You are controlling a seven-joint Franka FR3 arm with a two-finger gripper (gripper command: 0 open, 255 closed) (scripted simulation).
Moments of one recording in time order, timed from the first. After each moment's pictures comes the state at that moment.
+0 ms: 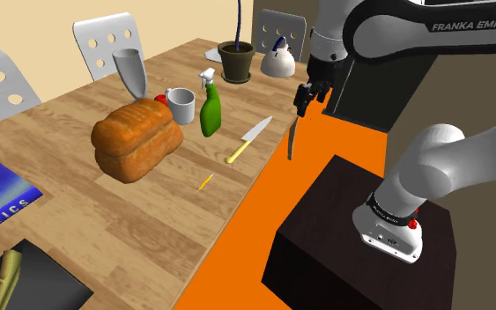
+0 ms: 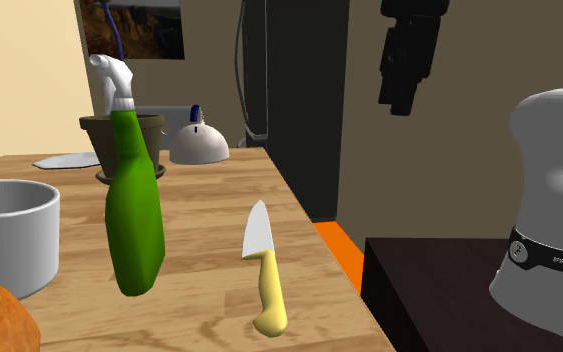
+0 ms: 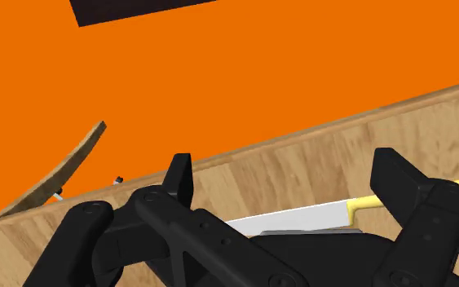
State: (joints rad) arm -0.07 -0.79 0.24 -2.54 0.04 1.81 0.24
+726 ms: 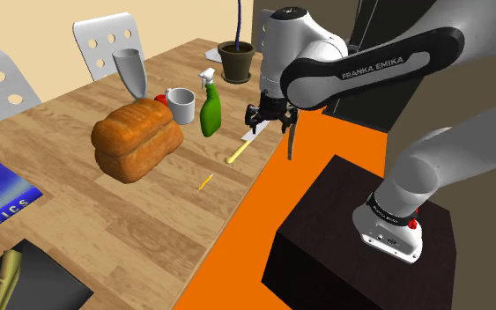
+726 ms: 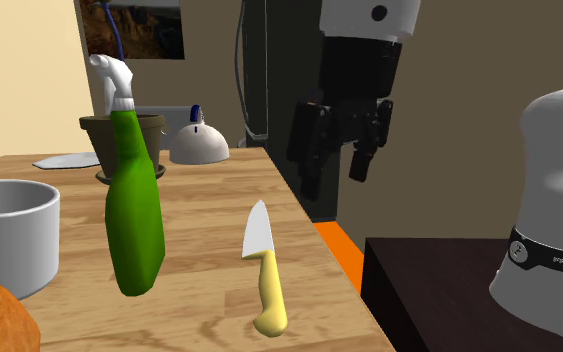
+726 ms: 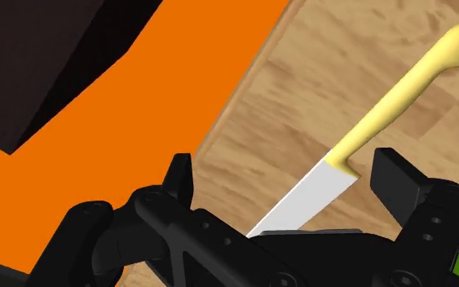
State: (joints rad) arm -0.28 -0.47 0.61 -2.50 0.13 2.15 1.03
